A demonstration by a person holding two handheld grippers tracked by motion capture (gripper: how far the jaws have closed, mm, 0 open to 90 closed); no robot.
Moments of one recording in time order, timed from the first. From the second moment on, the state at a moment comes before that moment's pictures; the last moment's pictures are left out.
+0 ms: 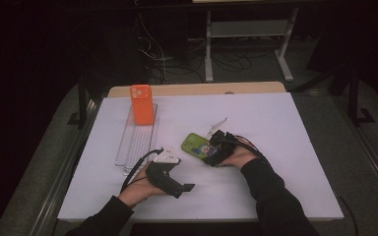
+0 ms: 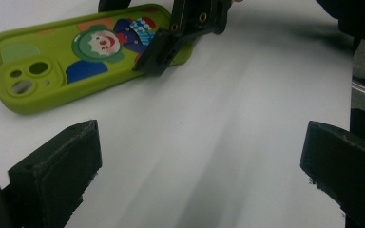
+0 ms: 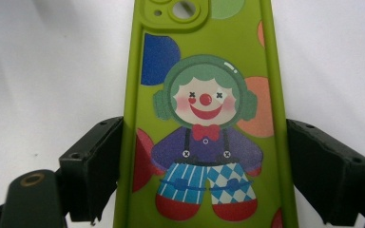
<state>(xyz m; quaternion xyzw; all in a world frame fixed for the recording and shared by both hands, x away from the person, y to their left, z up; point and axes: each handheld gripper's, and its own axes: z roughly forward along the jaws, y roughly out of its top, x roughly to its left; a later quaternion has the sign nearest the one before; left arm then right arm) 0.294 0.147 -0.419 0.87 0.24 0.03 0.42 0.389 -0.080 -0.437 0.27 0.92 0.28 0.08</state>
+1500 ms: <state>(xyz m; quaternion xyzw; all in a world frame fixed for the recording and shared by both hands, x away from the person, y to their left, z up) 0.355 0.121 -0.358 0.90 0.10 0.02 0.42 0.366 -0.140 -0.385 0.12 0.94 0.31 0.01</state>
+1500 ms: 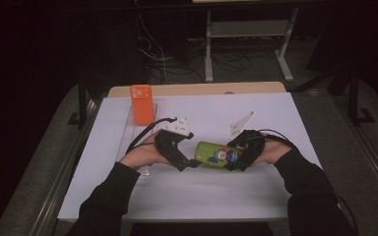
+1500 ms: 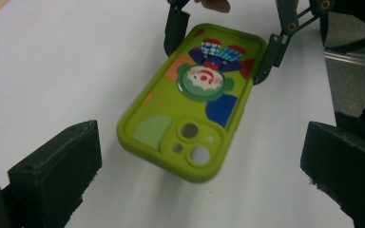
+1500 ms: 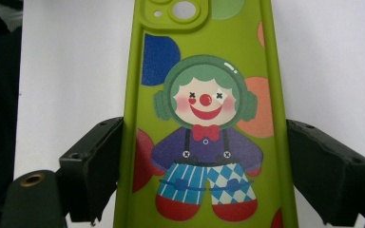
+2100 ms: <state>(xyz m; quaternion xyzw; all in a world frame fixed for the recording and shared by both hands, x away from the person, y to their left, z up) 0.341 0.101 -0.381 0.93 0.02 -0.01 0.36 0.343 -0.109 -0.383 0.05 0.96 0.29 -0.01</state>
